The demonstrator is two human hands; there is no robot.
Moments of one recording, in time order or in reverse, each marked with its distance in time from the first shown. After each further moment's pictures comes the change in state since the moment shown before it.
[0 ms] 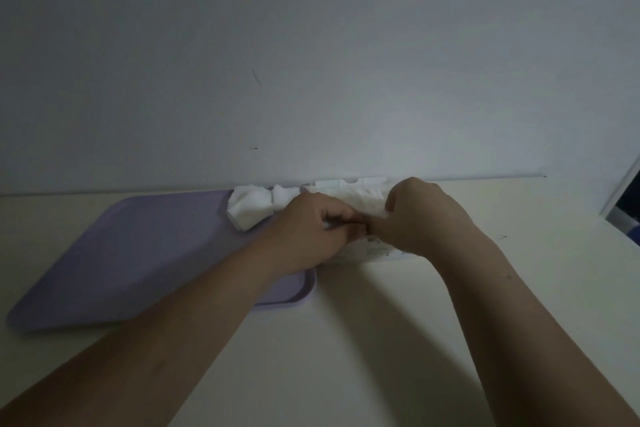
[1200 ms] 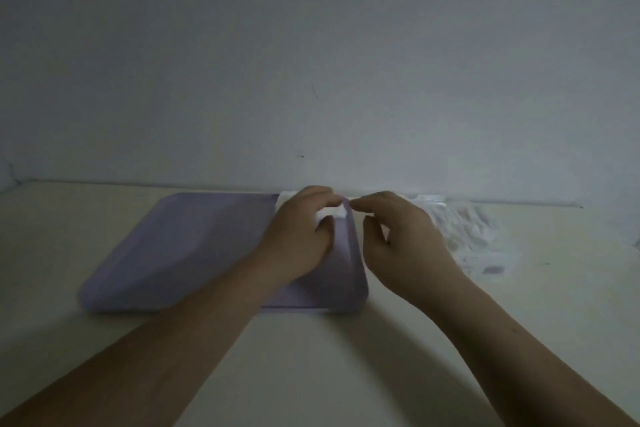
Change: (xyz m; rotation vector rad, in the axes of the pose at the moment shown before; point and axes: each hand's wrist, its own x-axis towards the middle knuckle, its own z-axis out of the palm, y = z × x) left_hand -0.038 -0.026 -0.065 0.278 0.266 0.030; right_hand -0.043 -0.069 0.034 0.341 0.265 -0.542
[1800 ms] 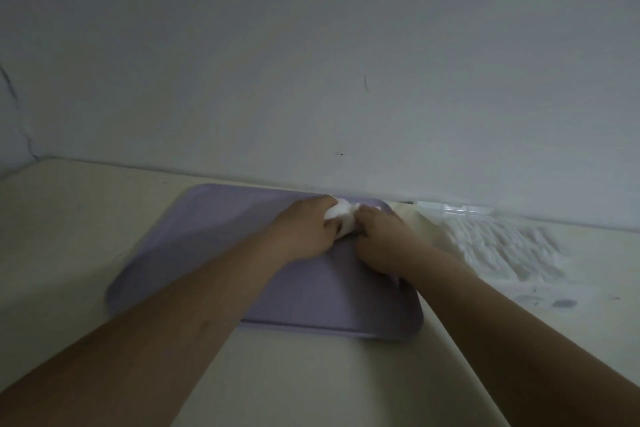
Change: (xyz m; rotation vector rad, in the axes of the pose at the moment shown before) left_hand 0.037 -0.087 -0.023 0.270 -0.340 -0.263; right_hand 0.076 0.009 0.096 -0.351 -0.649 0.229
